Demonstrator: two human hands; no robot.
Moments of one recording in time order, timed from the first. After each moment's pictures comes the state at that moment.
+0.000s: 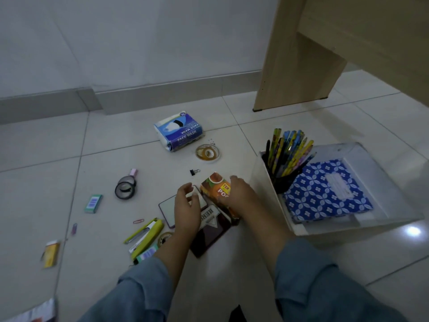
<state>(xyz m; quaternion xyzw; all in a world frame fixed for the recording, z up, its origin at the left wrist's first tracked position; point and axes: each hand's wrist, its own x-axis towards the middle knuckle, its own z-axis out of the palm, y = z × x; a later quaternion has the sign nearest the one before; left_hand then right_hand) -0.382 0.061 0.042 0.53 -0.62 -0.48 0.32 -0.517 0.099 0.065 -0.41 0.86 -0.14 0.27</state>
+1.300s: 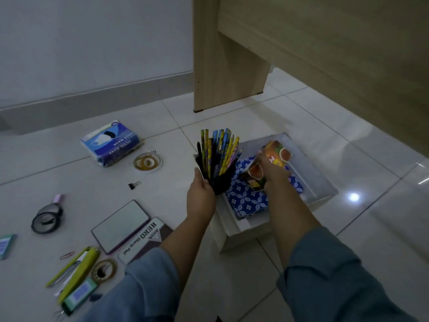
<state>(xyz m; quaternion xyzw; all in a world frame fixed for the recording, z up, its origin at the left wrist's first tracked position) -0.525 0.130 0.086 0.43 -0.70 -0.53 0.20 -0.693 0.197 0.089 0.23 0.71 -0.63 0.23</state>
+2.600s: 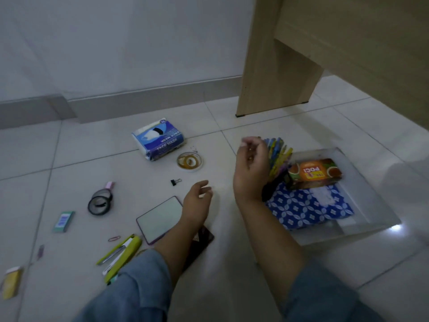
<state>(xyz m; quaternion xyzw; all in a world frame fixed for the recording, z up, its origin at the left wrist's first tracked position) -0.449 0.057 0.066 0.48 -0.62 -0.58 0.22 -0.543 0.096 0.134 -0.26 0.66 -0.70 -0.03</state>
